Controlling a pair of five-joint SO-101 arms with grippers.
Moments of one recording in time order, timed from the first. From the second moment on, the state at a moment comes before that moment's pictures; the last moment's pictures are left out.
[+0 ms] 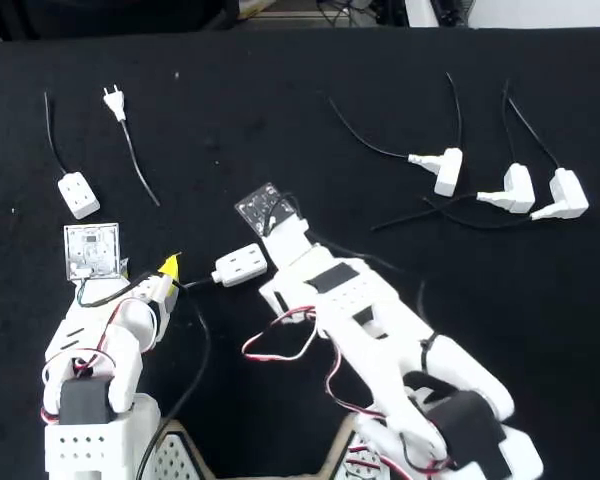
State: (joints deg) left arm -7.0 -101.3 85.1 56.8 -0.9; right arm -29.6 -17.0 59.5 34.2 7.7
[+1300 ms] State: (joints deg) left arm -7.0 -101.4 85.1 57.5 -0.9; right arm -22.6 -7.8 50.7 41.8 12.1
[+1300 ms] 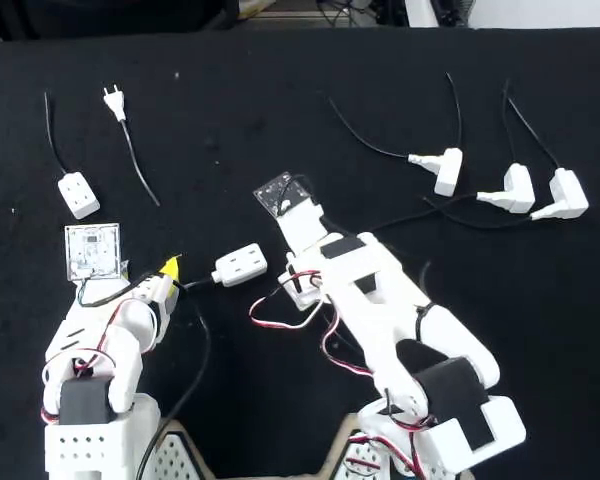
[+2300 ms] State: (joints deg) left arm 2.2 -101.3 88.6 51.5 6.0; right arm -47.6 -34.5 64.8 29.1 10.6
